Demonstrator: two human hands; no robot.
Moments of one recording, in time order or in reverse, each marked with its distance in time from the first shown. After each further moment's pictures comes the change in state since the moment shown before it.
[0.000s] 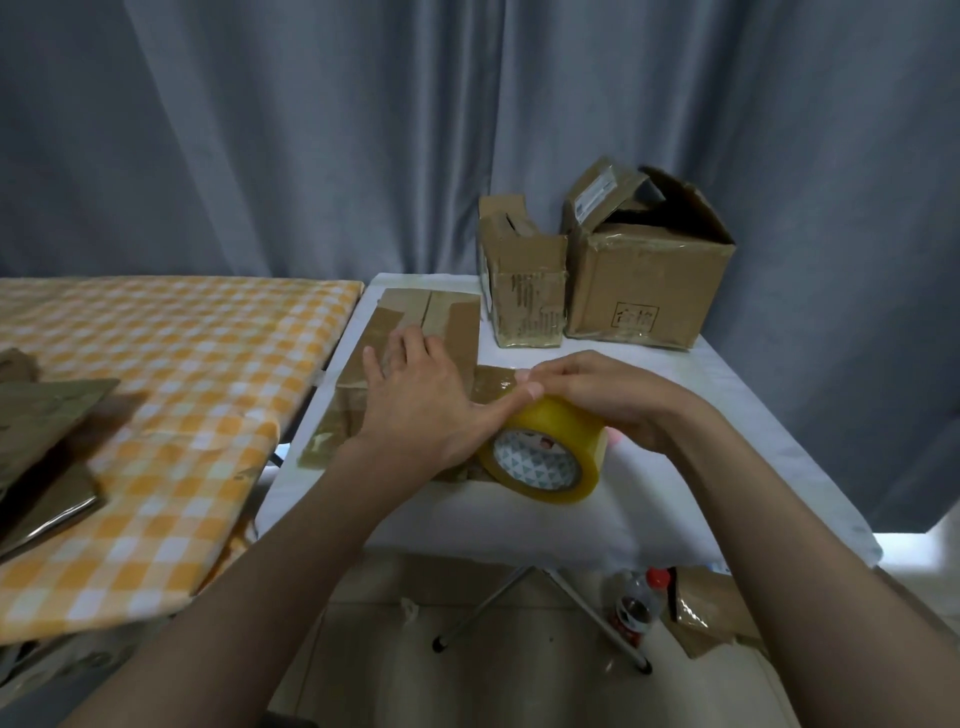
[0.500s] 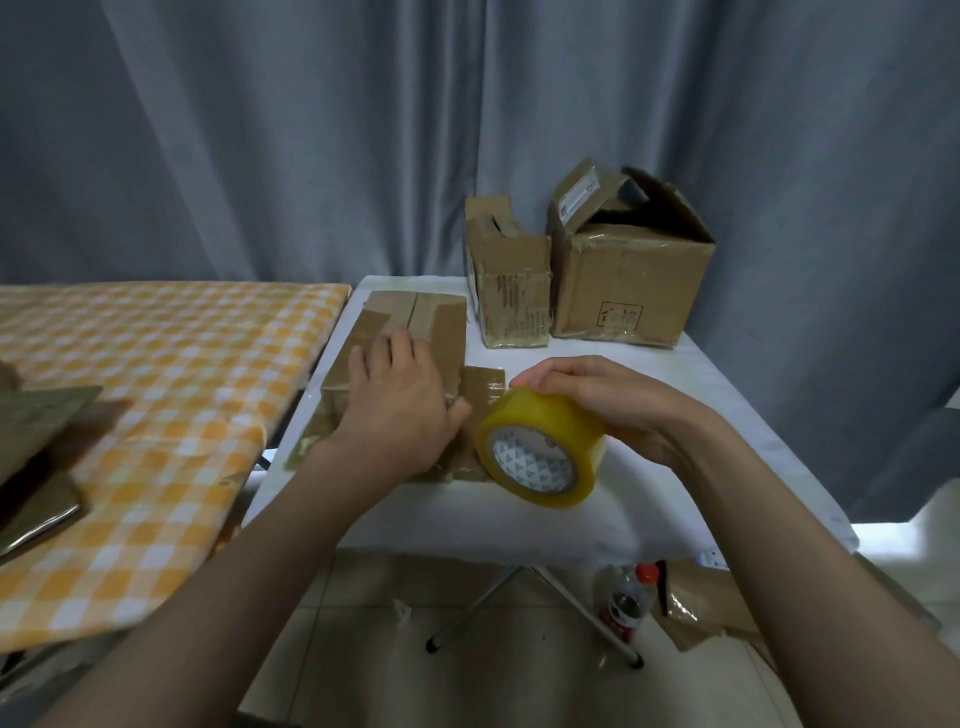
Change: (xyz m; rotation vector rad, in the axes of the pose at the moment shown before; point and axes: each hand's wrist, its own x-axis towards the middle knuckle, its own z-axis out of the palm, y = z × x) left_hand 0.001 -0.007 0.000 0.147 -0.022 0.075; right_hand -0.025 0.003 -0.003 0.139 0.037 -0.024
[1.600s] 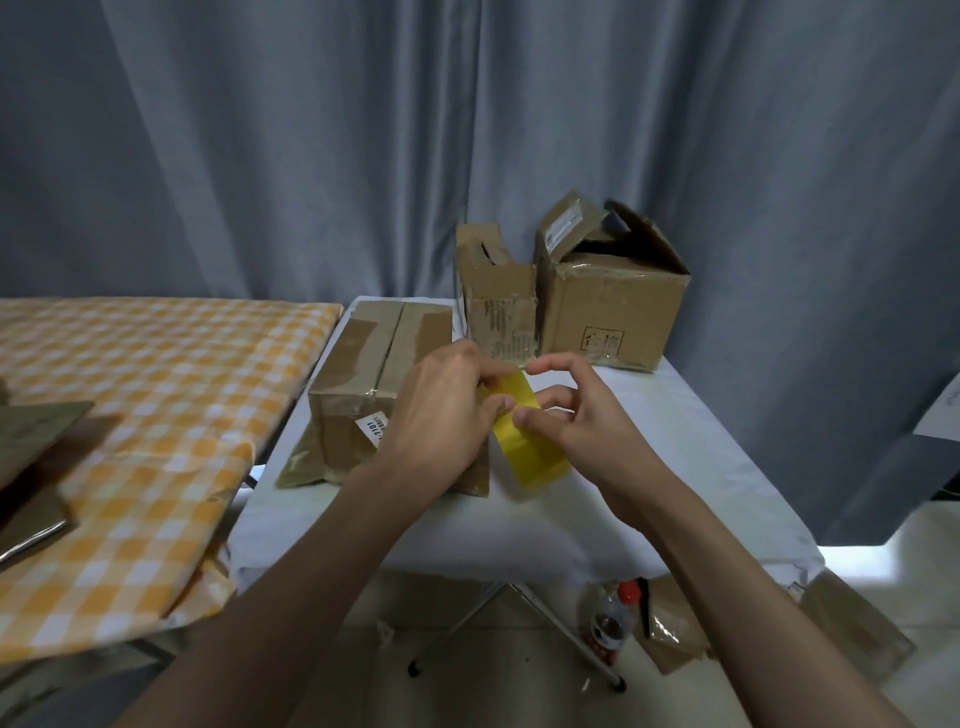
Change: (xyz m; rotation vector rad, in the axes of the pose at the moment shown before) left_hand -0.006 0.040 -0.022 -0.551 0.255 0.188; right_hand -0.027 0.003 0.023 0.223 0.246 -0.231
